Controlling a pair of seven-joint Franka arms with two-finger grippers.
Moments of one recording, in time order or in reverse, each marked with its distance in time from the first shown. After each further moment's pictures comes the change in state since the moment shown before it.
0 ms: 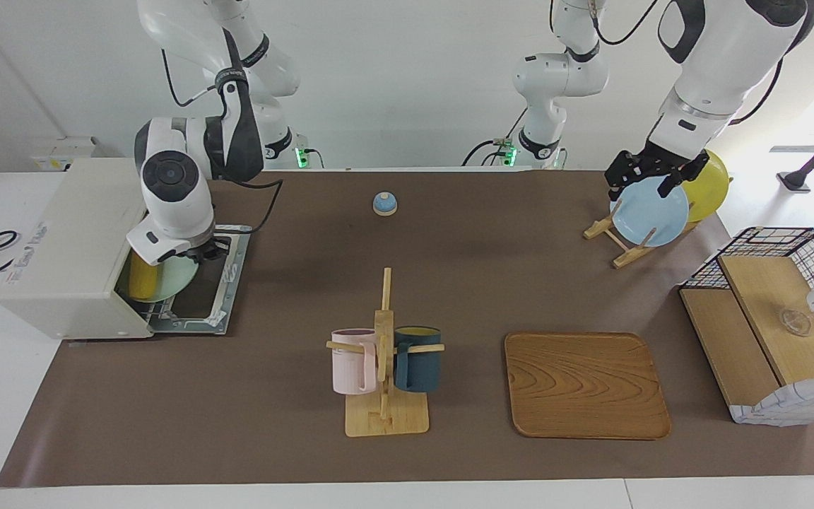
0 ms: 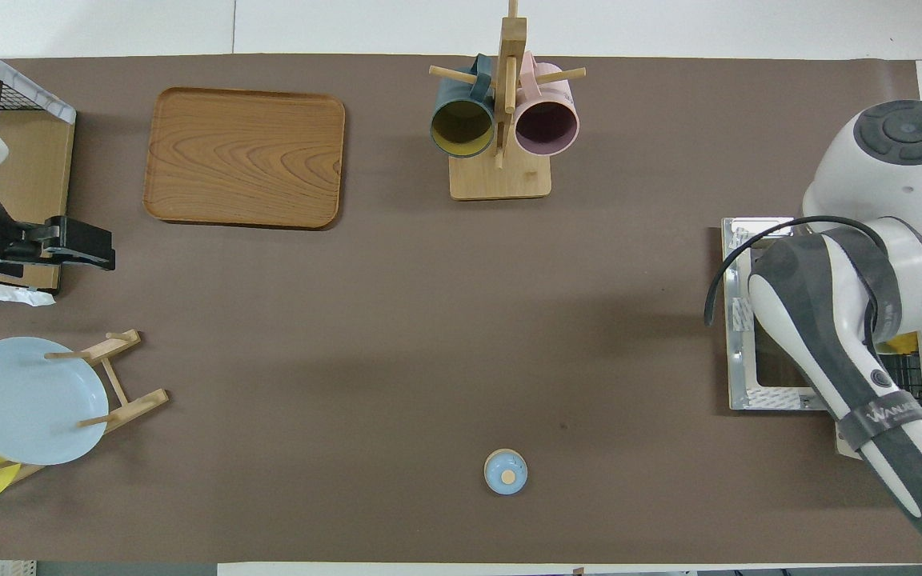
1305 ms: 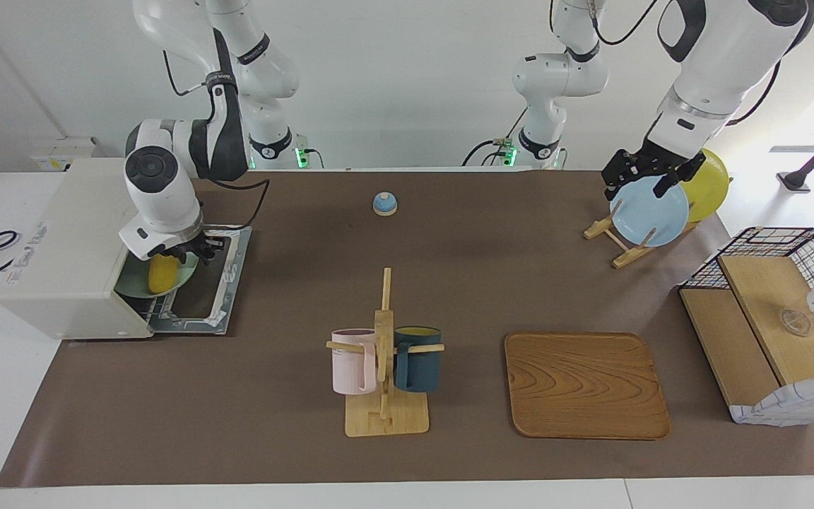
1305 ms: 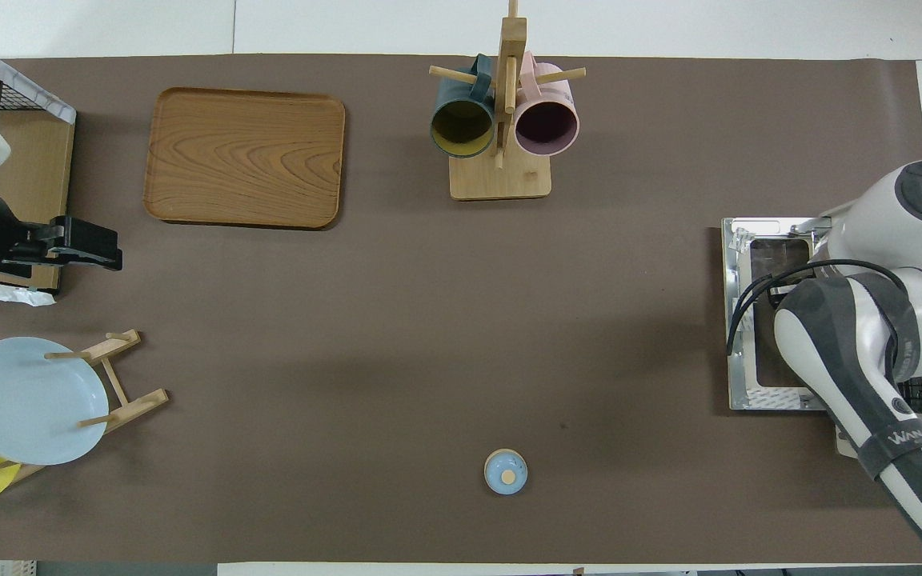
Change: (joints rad) left arm 0.006 -0.001 -0.002 0.000 -0.025 0.000 -0.001; right arm -0.062 -0.074 0.012 -0.159 0.057 0.170 -0.053
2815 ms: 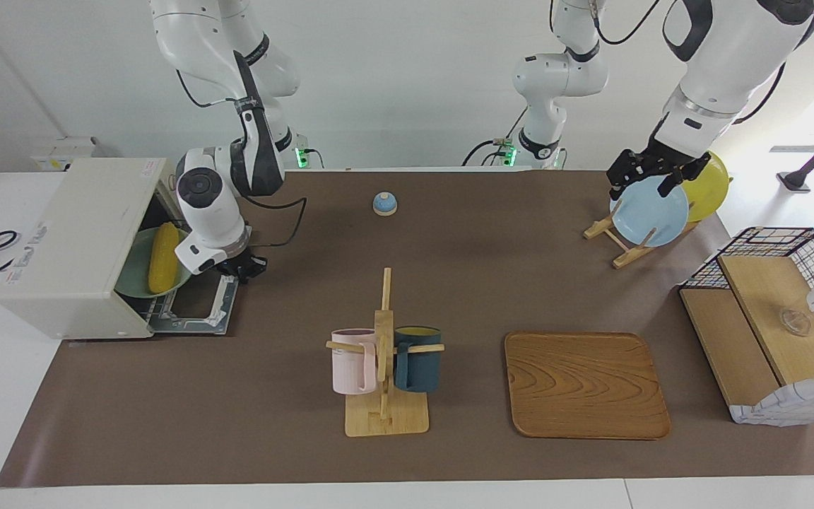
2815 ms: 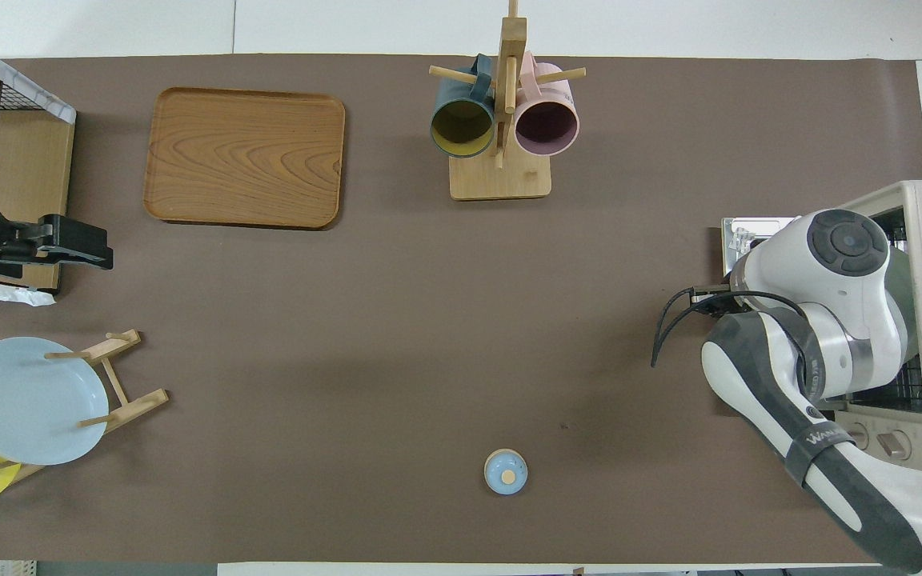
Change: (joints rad) left arm 0.008 -0.002 0.003 0.000 0.000 0.000 0.000; right arm 0.068 0.054 -0.003 -0.183 0.099 0.318 0.106
